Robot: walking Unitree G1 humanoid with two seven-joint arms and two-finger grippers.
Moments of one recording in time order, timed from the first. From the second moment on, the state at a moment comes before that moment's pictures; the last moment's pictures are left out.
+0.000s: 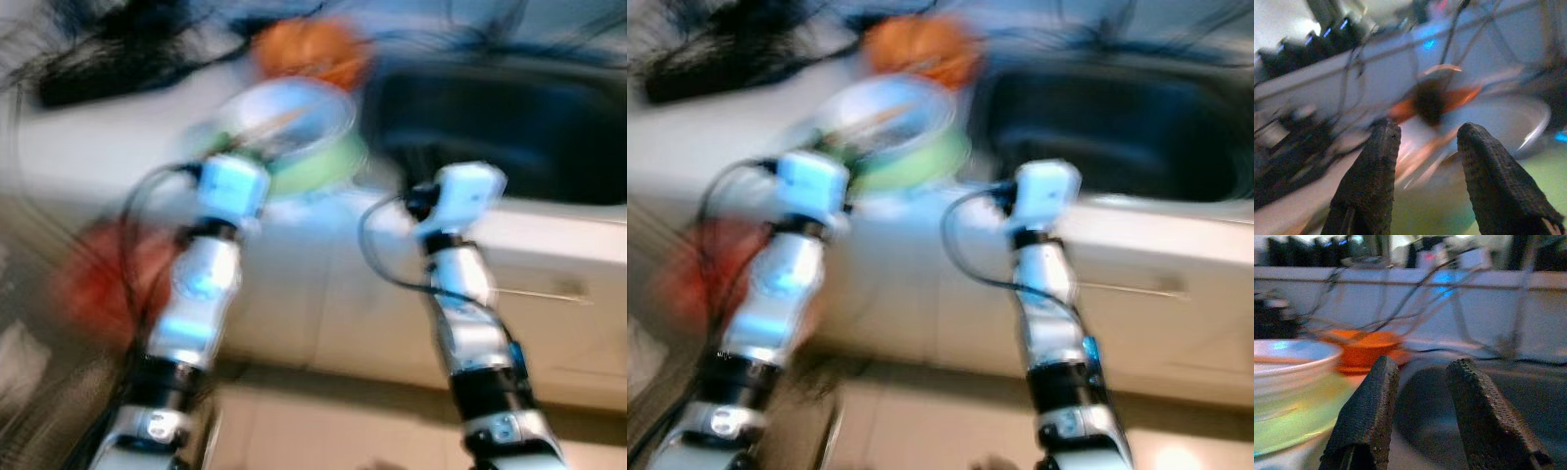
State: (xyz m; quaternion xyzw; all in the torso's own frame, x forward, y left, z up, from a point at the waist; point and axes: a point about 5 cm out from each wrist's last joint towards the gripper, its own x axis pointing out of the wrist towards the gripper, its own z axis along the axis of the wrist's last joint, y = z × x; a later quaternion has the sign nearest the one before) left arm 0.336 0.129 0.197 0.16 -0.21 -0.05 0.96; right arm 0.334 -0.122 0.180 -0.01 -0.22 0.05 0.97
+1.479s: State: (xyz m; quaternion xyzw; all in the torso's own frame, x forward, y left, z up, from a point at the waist) left arm 0.324 0.098 0.211 0.17 -0.25 -0.13 0.95; right arm 0.335 -0.130 0.173 0.00 -0.20 0.03 0.98
